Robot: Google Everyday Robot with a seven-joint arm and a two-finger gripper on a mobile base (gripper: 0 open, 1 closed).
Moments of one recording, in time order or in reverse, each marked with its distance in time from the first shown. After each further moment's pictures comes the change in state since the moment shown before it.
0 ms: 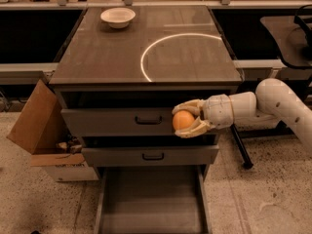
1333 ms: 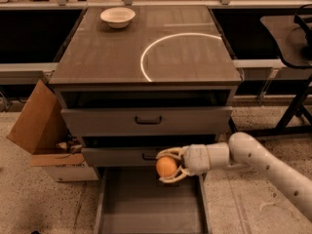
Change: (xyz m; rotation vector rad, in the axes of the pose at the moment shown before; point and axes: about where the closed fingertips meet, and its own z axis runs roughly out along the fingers) arm 0.110 0.101 0.088 -0.035 -0.099 -0.156
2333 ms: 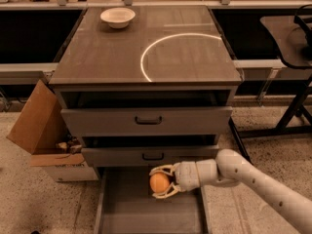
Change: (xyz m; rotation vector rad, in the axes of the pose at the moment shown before) arm 0.060 0.043 0.038 -0.025 0.030 -0.023
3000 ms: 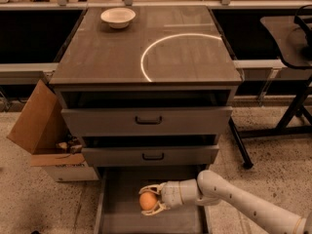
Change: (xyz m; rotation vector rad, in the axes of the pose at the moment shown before) arm 0.099 0.057 0.075 -0.016 0.059 0.062
